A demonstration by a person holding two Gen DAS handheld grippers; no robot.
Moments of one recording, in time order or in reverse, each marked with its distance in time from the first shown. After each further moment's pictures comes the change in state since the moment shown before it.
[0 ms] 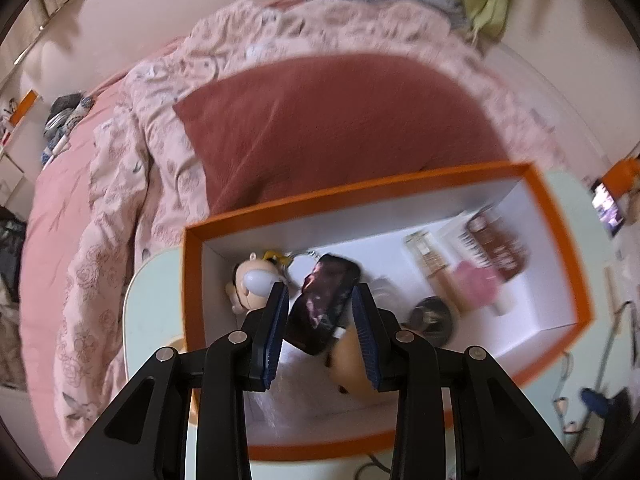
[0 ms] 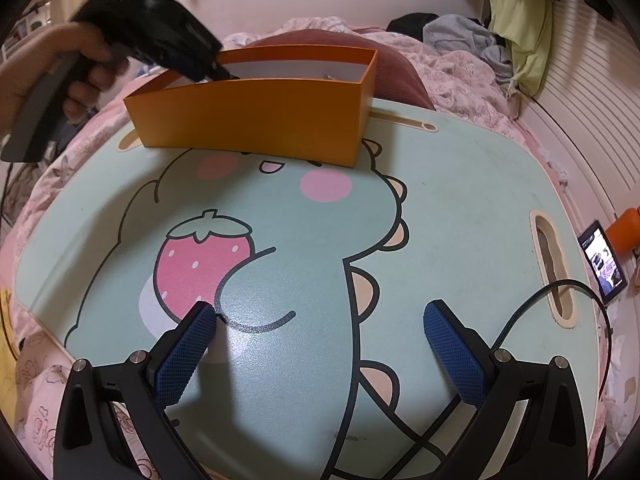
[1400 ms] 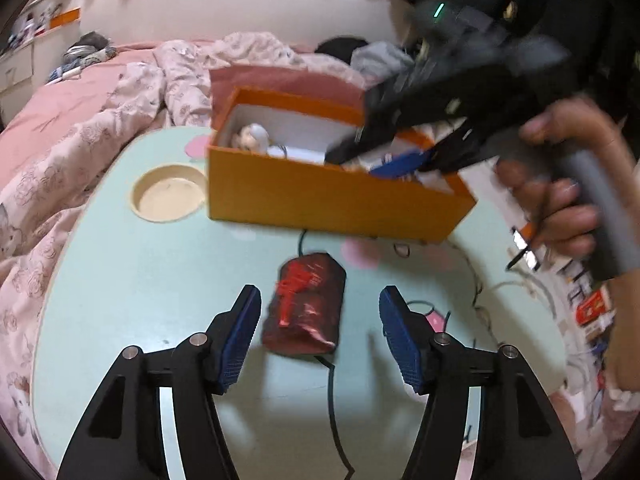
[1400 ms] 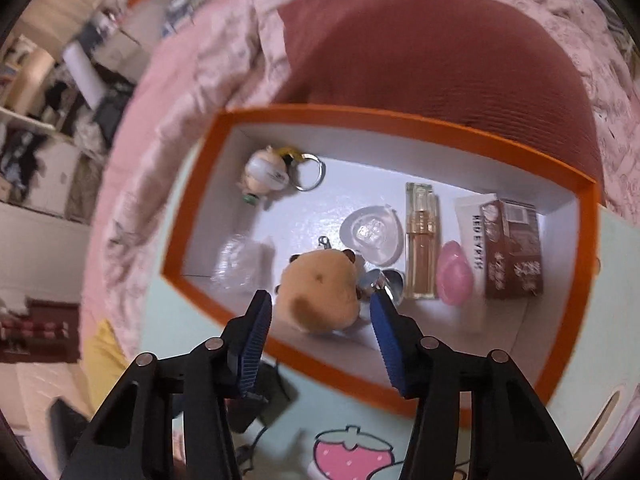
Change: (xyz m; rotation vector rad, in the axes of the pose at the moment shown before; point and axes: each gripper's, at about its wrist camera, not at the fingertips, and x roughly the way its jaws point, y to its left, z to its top) left arm -0.078 0.024 -0.187 -0.304 -0.332 -0.310; right arm 0.096 0.050 0.209 0.067 0.489 0.350
